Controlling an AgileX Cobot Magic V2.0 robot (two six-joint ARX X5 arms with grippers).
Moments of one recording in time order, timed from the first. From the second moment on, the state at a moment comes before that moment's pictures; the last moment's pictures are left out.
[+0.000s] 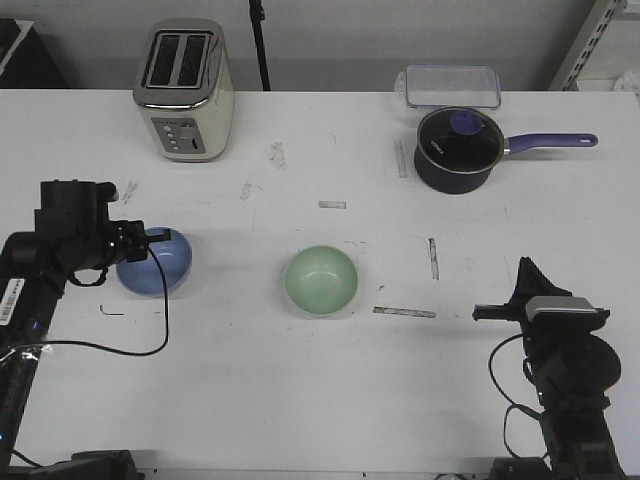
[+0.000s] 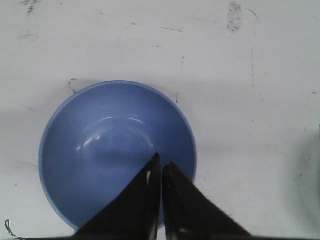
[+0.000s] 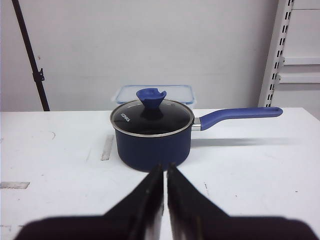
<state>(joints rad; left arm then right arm) 0.06 1.37 1.39 -0.84 0.18 -0.12 0.03 0.55 0.54 -0.06 0.02 0.04</state>
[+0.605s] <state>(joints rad) 0.32 1.53 1.43 -0.93 0.31 -0.14 0.03 0.55 0.54 -0.06 0.02 0.04</state>
